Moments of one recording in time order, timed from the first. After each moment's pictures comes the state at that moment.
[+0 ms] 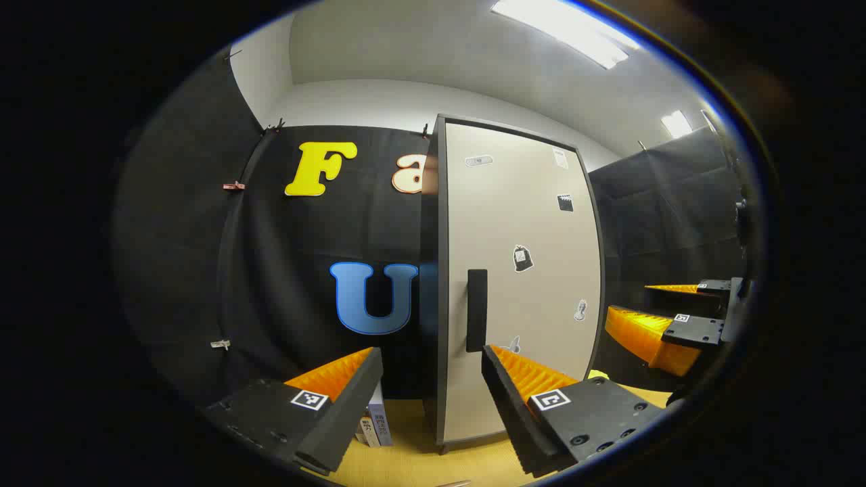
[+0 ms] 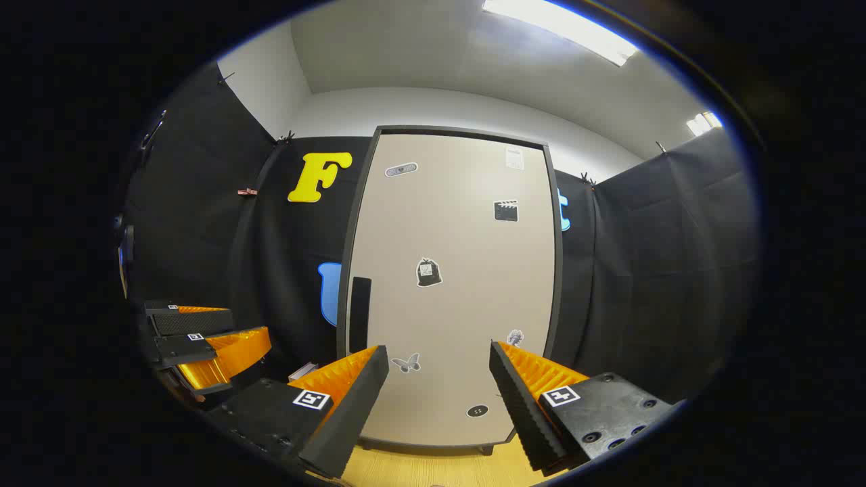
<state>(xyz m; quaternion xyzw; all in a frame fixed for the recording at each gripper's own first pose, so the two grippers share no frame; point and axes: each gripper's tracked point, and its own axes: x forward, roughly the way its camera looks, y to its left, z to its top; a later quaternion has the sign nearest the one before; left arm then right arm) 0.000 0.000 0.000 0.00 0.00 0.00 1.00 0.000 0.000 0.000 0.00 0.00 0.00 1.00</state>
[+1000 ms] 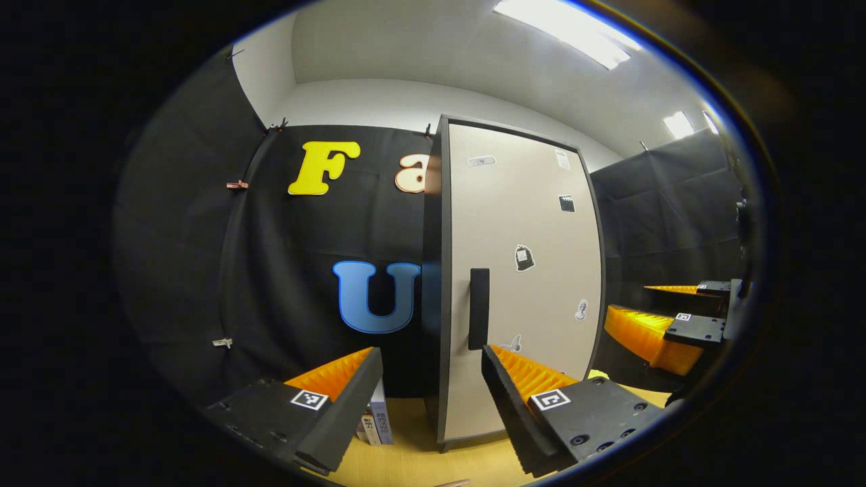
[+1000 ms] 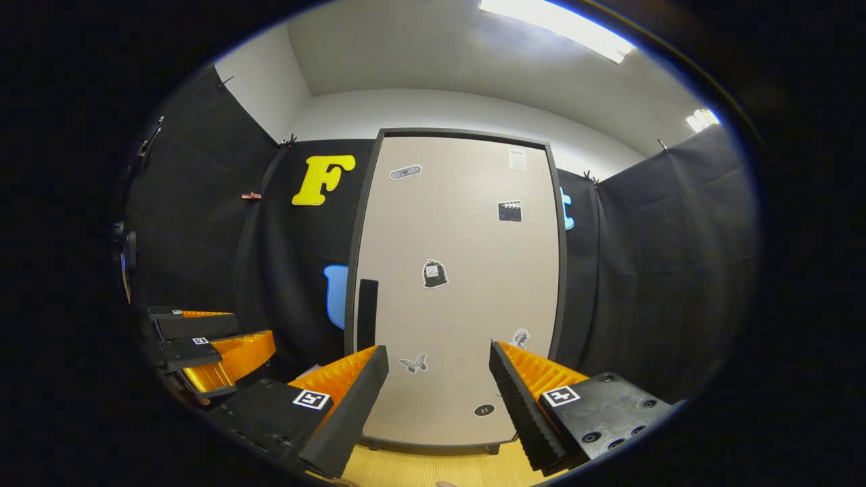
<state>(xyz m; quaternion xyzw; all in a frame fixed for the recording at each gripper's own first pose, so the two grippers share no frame) -0.003 0.003 0.003 0.00 0.00 0.00 1.00 -0.004 0.010 0.002 0.01 0.00 0.02 1.00</state>
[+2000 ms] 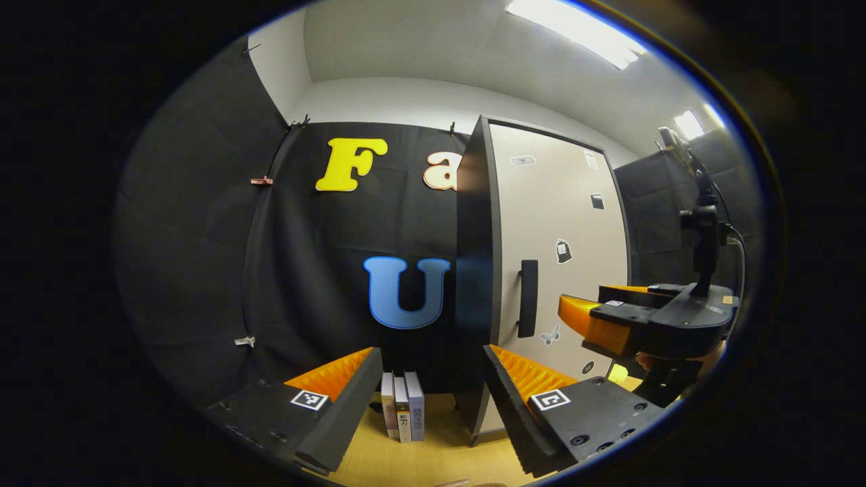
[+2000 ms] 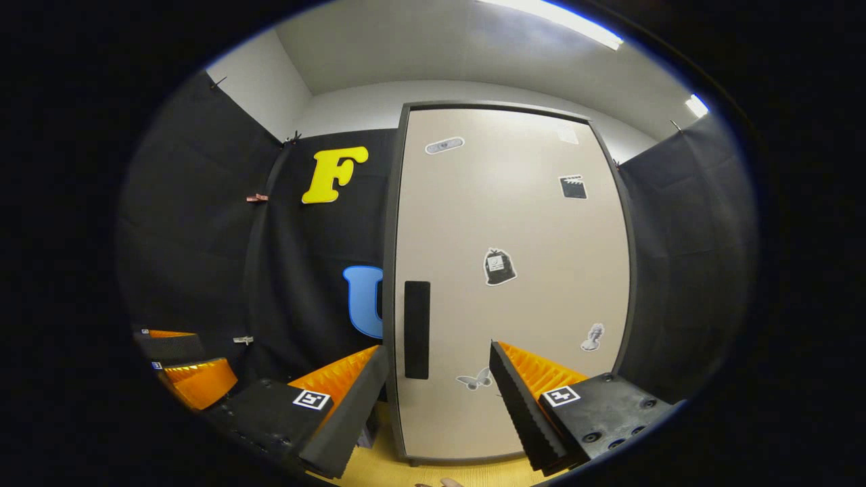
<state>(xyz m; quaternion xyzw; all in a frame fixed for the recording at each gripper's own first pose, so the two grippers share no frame) -0.027 0.082 -0.012 -0.01 0.01 0.04 1.00 0.082 0.097 -0.021 0.04 0.02 0.04 1.00</state>
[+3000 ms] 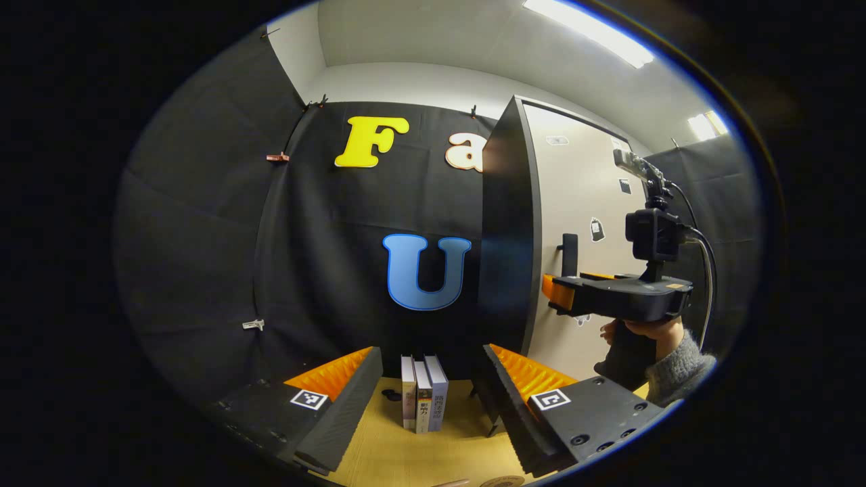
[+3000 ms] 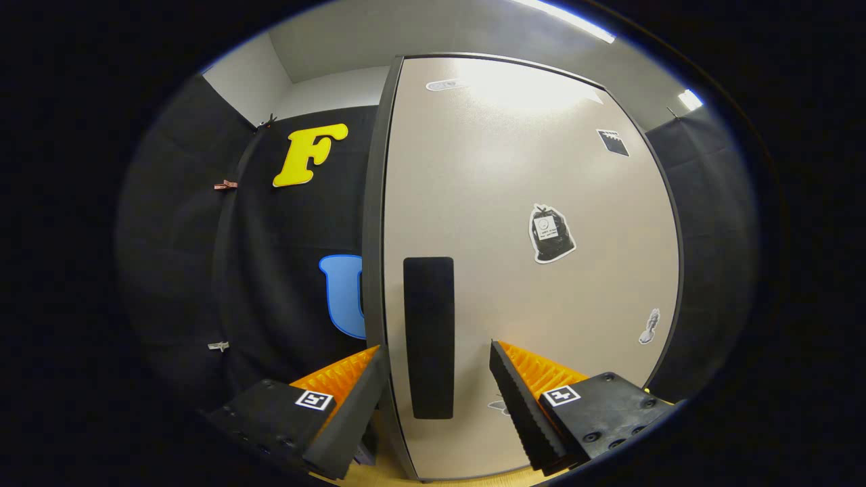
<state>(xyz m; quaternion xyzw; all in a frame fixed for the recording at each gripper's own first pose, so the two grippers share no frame) -0.018 0.137 -0.053 -0.02 0.05 0.06 1.00 0.183 0.120 -0.055 0.06 0.03 0.00 1.00</state>
